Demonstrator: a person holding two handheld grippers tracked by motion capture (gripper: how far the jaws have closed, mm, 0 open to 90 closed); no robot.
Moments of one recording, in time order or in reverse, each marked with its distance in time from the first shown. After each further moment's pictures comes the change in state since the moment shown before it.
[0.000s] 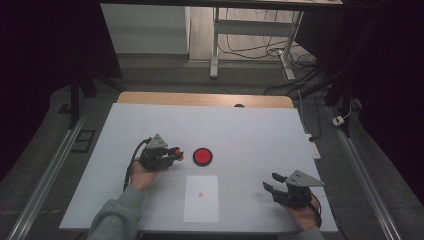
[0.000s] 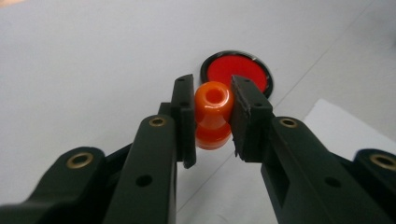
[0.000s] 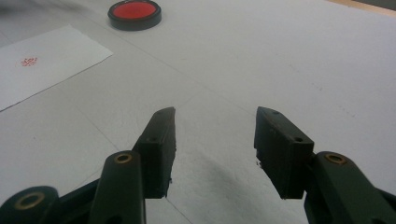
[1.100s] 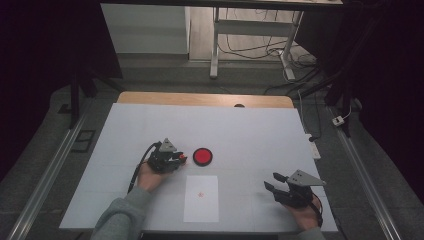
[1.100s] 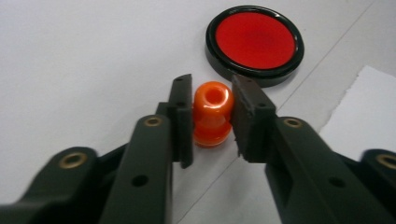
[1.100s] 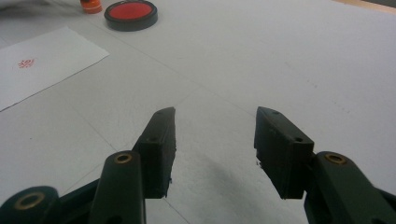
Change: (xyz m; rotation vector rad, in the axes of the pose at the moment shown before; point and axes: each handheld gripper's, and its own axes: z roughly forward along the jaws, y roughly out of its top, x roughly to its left) left arm -0.003 -0.010 0.031 0.103 0.017 0.041; right arm -0.004 -0.001 -0.001 -0.001 -0.001 0.017
